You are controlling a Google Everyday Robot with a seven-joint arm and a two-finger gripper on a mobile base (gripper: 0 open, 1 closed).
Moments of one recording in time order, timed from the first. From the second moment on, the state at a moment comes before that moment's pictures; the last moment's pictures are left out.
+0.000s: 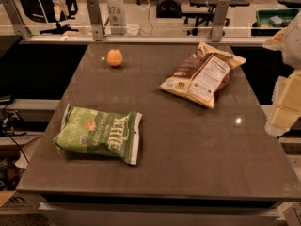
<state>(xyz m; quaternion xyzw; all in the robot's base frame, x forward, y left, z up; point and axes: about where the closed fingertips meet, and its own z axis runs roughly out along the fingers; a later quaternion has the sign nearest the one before) 0.438 -0.217 0.976 -0.60 0.78 -0.03 0.16</state>
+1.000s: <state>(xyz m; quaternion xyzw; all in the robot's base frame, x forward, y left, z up) 0.465 -0.212 0.980 -0.57 0.80 -0.04 0.16</state>
